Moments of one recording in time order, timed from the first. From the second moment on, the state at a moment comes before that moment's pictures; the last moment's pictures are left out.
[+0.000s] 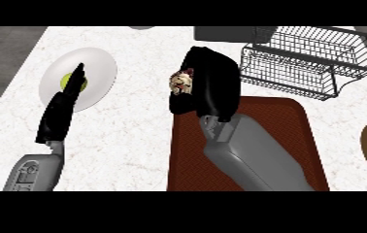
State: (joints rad) left arm -0.19 0.25 0.03 -1.43 -0.18 0.07 0.06; right arm -0.76 -0.01 0.49 -1.50 0.94 -0.13 1.08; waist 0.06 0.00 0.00
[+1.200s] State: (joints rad) left arm -0.14 0.25 0.06 -1.48 -0.19 0.07 0.07; right arm -1.20 -0.13 0.15 -1.12 1.08 0.00 0.95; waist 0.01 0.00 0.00
